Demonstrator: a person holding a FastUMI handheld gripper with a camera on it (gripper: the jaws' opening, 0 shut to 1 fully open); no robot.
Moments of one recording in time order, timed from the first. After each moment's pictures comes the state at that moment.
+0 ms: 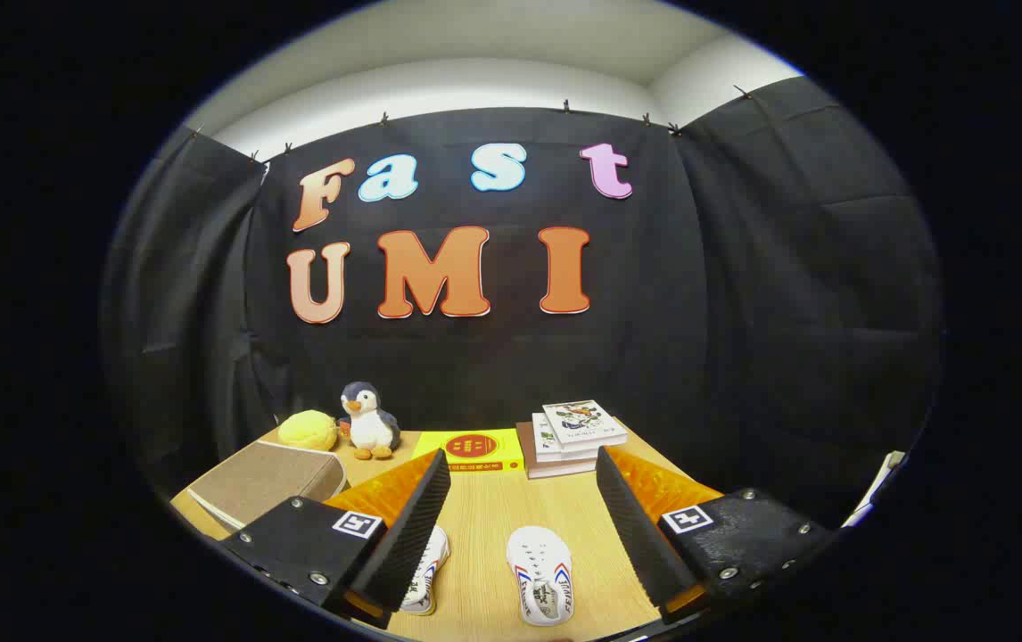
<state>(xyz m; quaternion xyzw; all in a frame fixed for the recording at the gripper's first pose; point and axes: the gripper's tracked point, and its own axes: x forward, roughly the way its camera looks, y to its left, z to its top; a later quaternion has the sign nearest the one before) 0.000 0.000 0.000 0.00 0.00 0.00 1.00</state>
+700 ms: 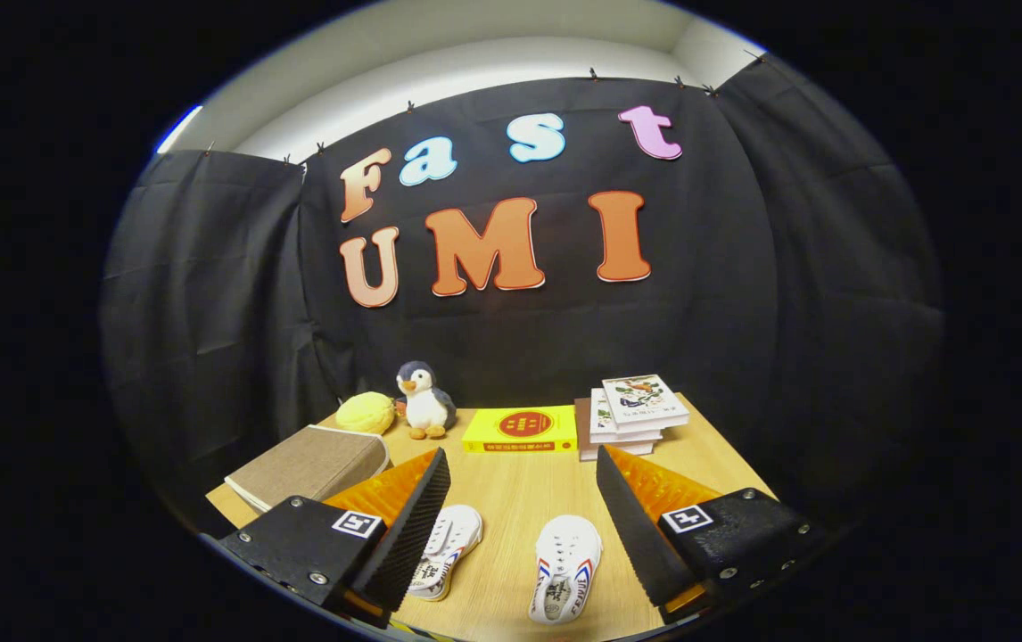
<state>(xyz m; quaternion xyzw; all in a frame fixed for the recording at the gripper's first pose) 0.022 0.001 -0.019 0.03 0.05 0.13 0.99</state>
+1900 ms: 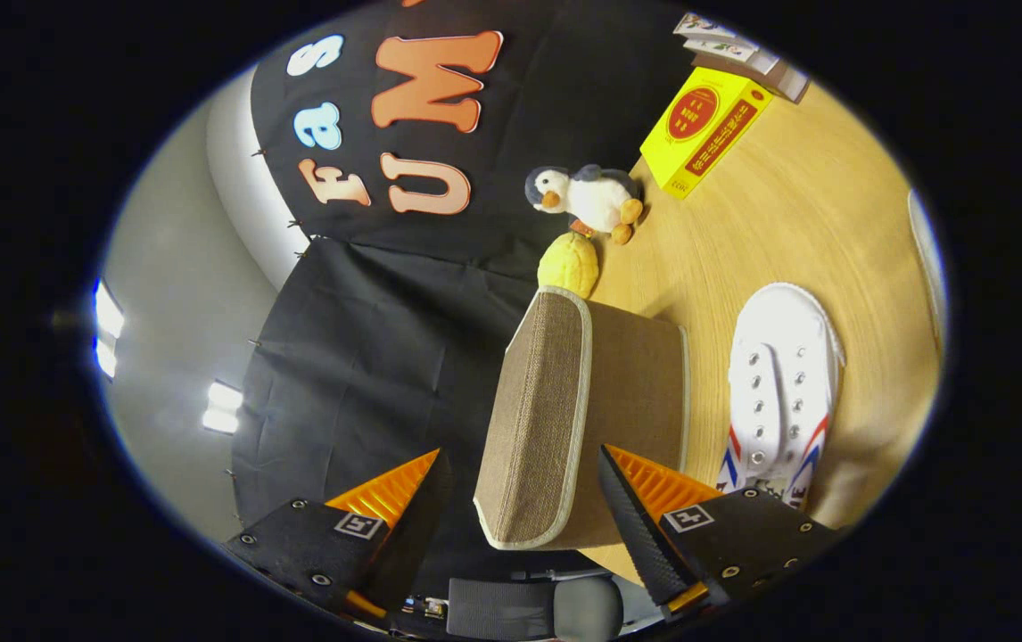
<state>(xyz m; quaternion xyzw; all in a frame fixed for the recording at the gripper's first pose) 0.050 0.242 -0.170 0.43 0.39 0.43 0.69</state>
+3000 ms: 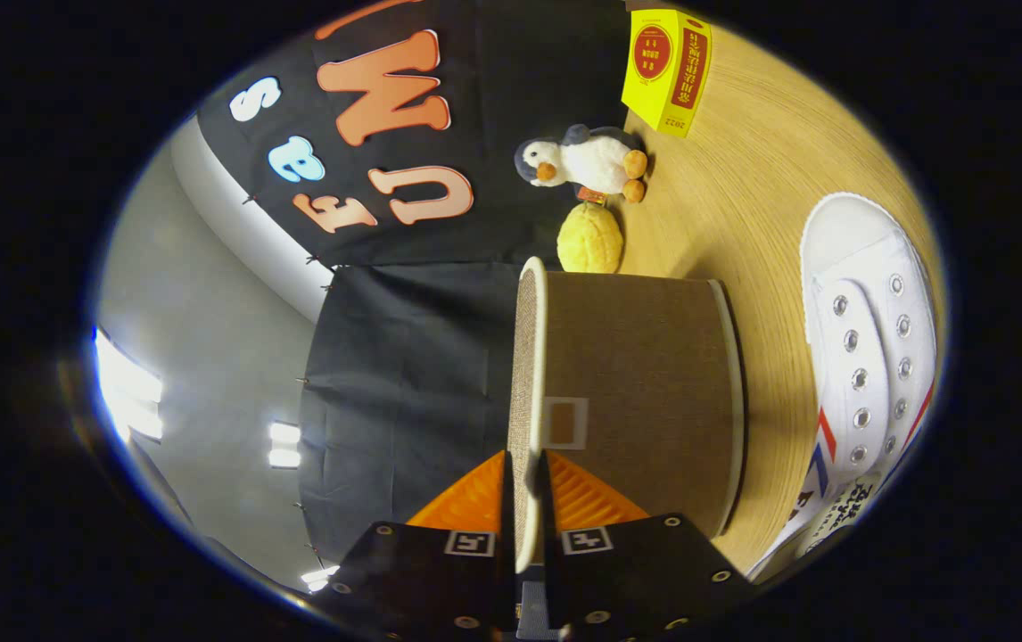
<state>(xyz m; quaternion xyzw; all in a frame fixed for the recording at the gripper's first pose) 0.058 0.276 -0.151 0.52 0.37 0.45 0.62</state>
